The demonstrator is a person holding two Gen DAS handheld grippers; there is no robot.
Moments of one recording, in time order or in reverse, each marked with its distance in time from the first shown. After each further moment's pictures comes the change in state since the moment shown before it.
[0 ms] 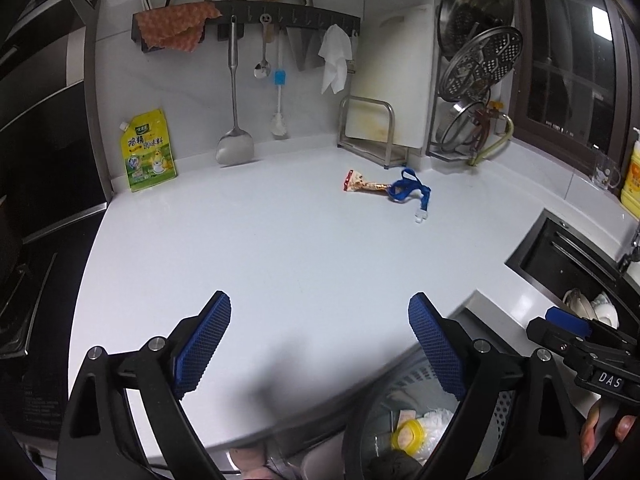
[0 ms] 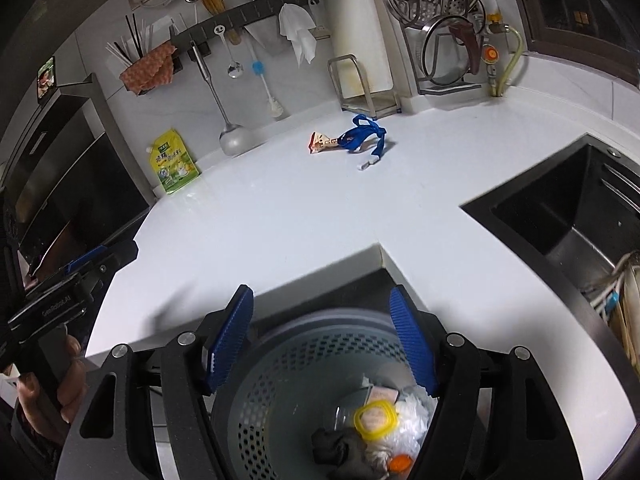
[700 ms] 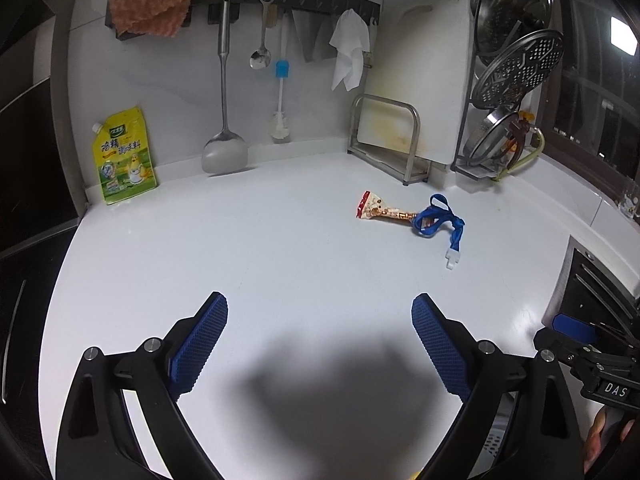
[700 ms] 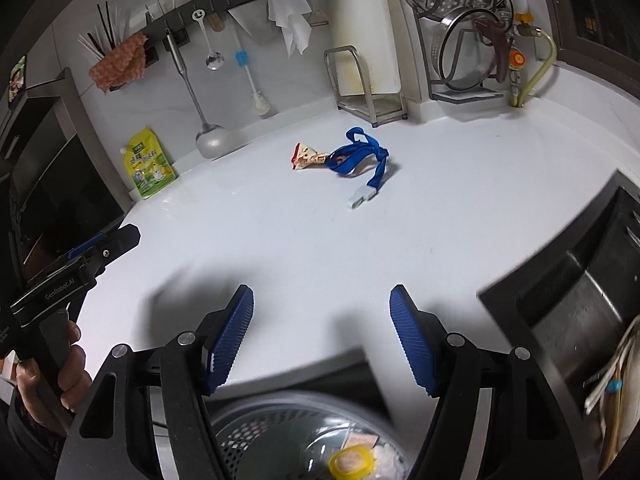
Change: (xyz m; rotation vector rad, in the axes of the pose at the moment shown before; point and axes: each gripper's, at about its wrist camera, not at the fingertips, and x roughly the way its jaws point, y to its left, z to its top) left arm 0.094 0.007 0.059 -0.034 0.020 0.004; right arm 0.077 -0.024 0.081 -0.042 0.057 -0.028
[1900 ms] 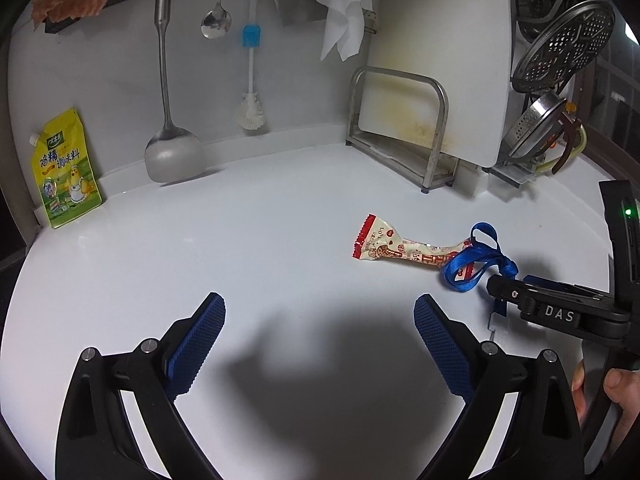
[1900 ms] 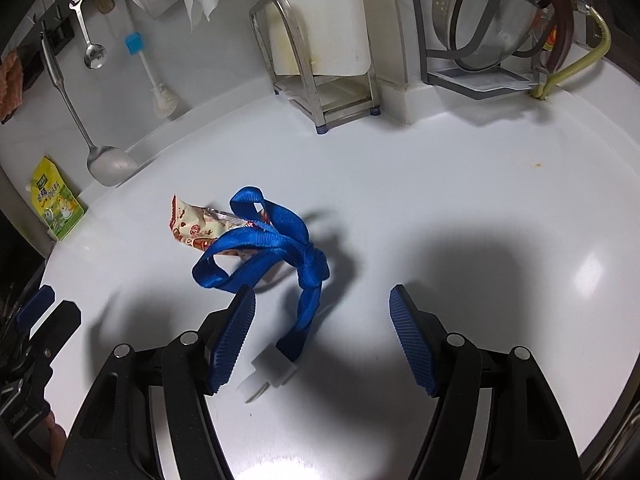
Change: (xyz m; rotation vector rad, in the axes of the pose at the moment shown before) left arm 0.134 -0.030 0.054 0.003 0.068 0.021; right arm 0.168 -0.065 0.123 0.056 0.130 -0.120
